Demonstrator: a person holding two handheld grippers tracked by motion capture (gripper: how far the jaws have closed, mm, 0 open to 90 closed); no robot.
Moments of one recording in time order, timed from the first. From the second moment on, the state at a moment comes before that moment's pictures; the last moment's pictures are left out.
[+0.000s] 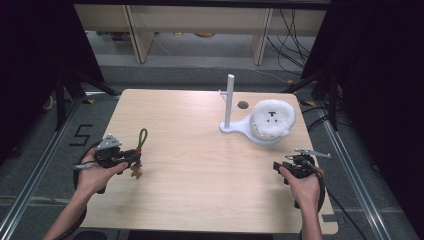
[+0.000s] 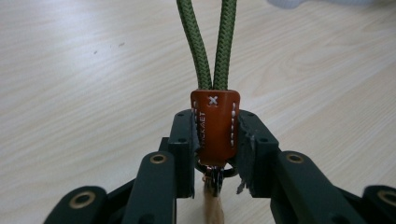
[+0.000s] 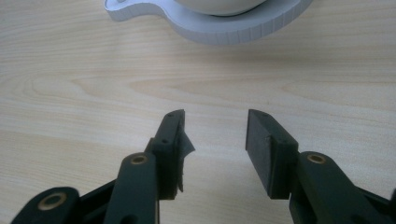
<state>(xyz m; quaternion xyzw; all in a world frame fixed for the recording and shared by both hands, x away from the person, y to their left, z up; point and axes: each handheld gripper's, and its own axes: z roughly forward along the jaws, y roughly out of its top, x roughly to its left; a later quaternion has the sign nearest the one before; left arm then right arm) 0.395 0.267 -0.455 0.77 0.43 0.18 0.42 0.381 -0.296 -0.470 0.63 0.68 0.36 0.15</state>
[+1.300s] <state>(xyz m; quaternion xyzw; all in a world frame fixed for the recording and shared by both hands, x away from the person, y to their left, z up) 0.416 0.198 -0.434 0.74 0.39 0.20 0.51 0.379 -0.292 -0.469 0.64 0.66 0.37 0.14</state>
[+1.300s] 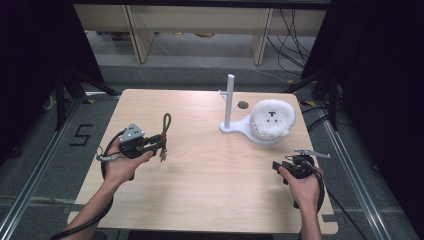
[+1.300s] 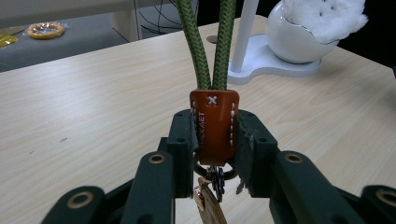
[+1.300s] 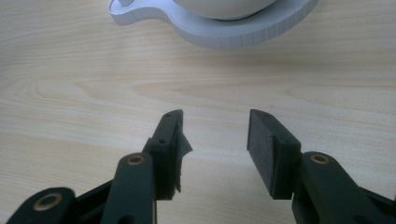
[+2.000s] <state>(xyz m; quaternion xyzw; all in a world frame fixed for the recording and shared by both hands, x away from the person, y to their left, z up) 0.432 0.171 -0.424 0.75 0.37 0.20 0.51 0.382 -0.294 -0.471 0.62 0.67 0.37 0.15</state>
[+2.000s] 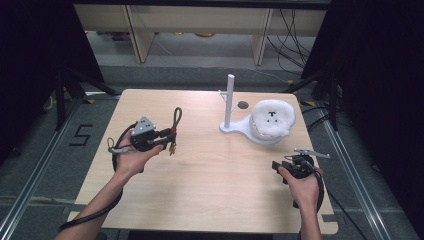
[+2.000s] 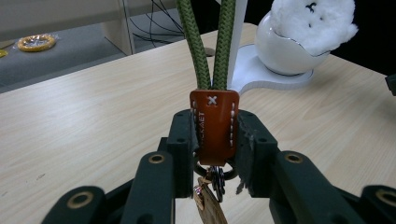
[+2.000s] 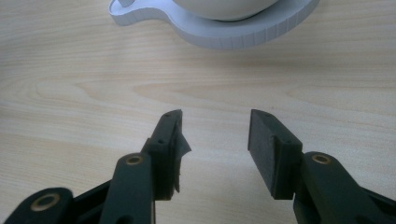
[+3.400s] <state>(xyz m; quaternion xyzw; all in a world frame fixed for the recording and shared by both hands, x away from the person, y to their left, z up) 0.469 0.113 -0.406 0.76 0.32 0.20 0.53 0.381 -0.295 -0.472 0.62 0.67 0.37 0.15</state>
